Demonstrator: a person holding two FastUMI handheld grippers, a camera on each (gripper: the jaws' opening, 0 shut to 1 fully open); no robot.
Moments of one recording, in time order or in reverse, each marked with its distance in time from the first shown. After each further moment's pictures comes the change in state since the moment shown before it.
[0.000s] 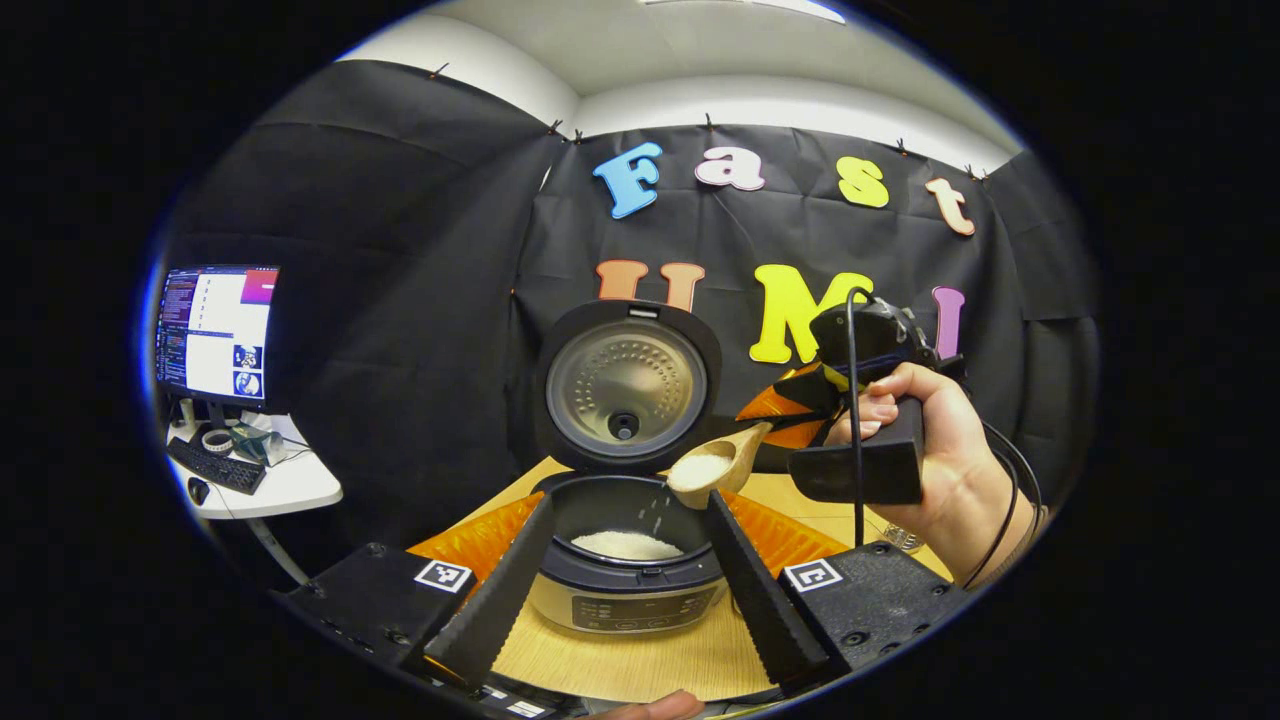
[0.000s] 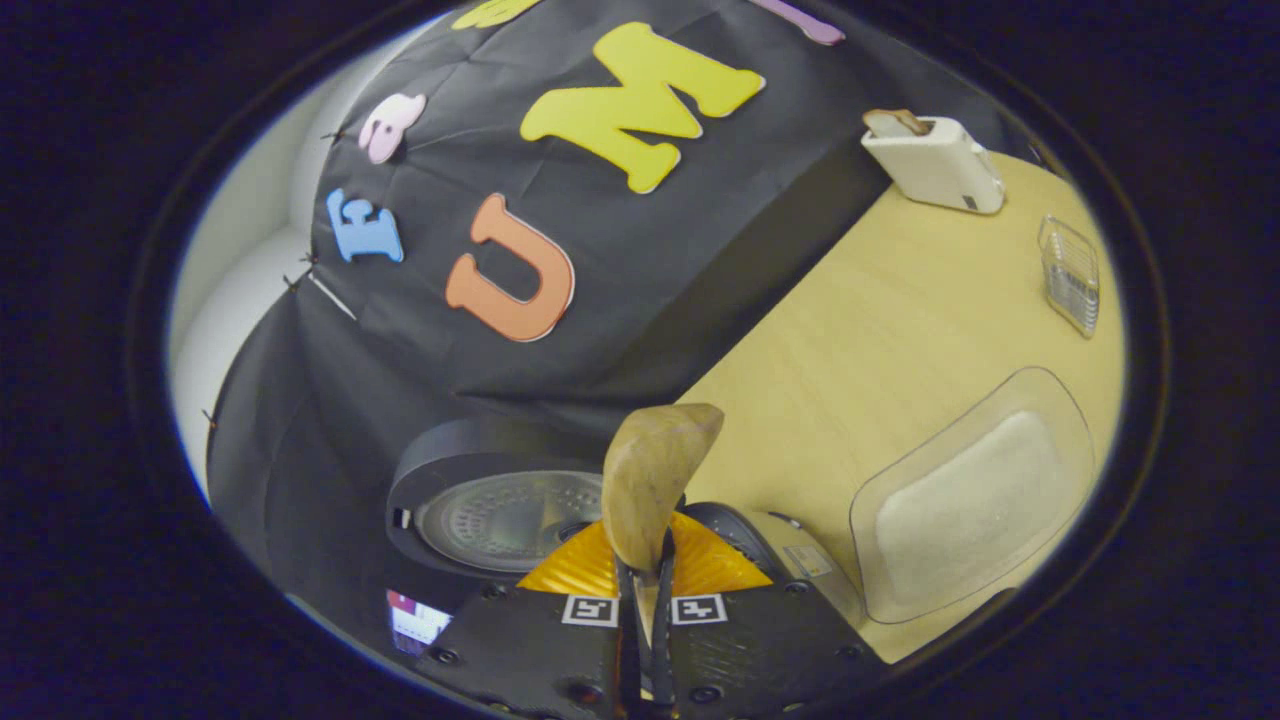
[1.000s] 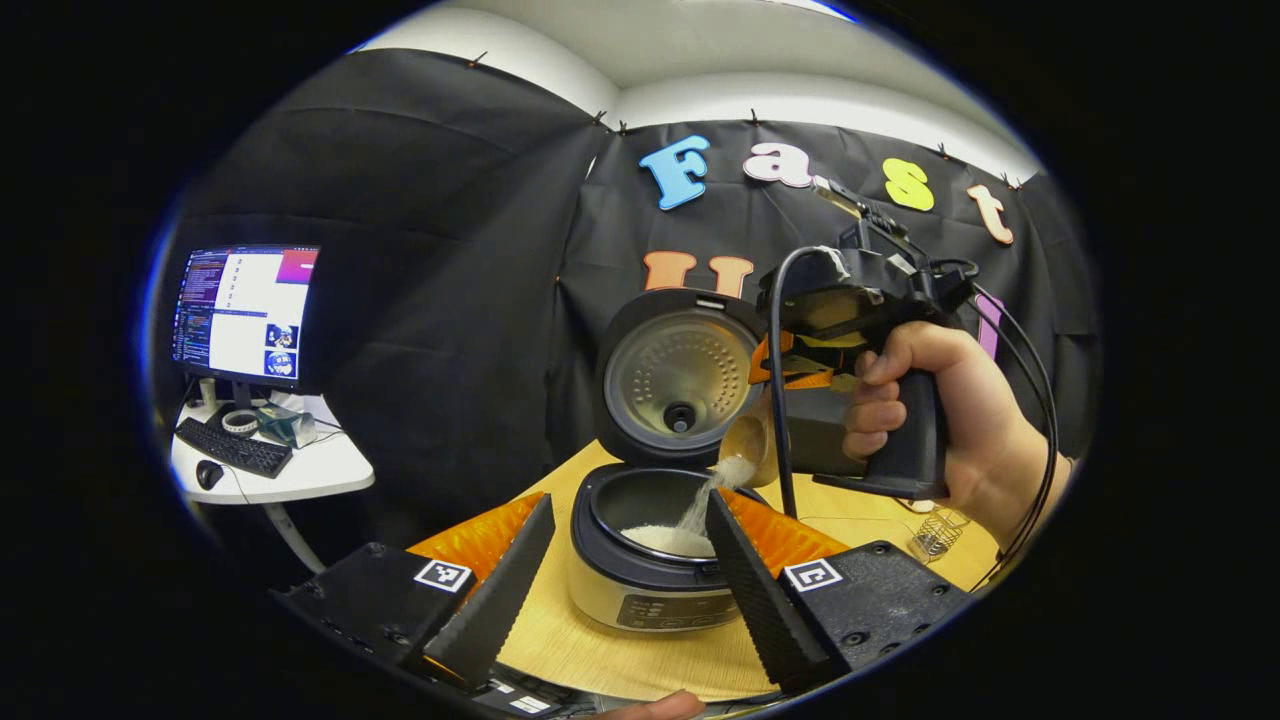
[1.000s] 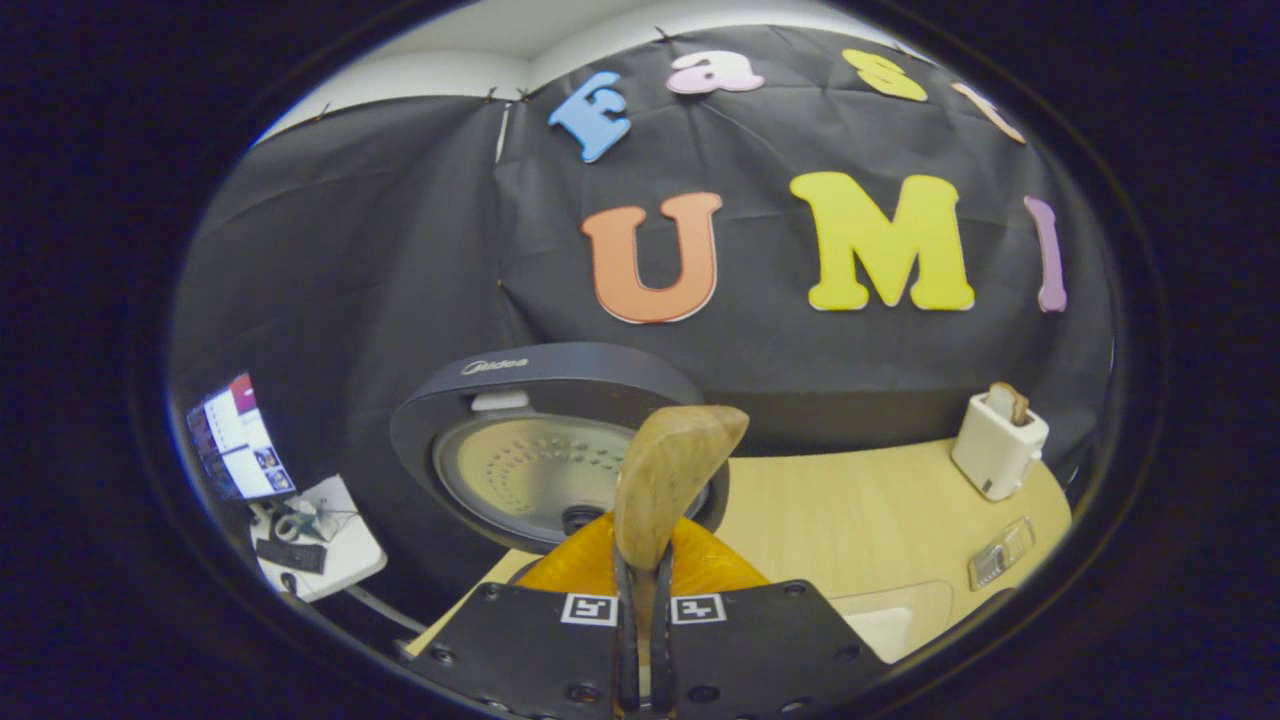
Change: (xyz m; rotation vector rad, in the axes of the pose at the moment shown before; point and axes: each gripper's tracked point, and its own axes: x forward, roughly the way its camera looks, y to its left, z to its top) left arm 0.004 0.042 -0.008 -0.040 0.029 0.103; right arm 0.002 0.079 -0.029 -0.836 -0.164 -0.122
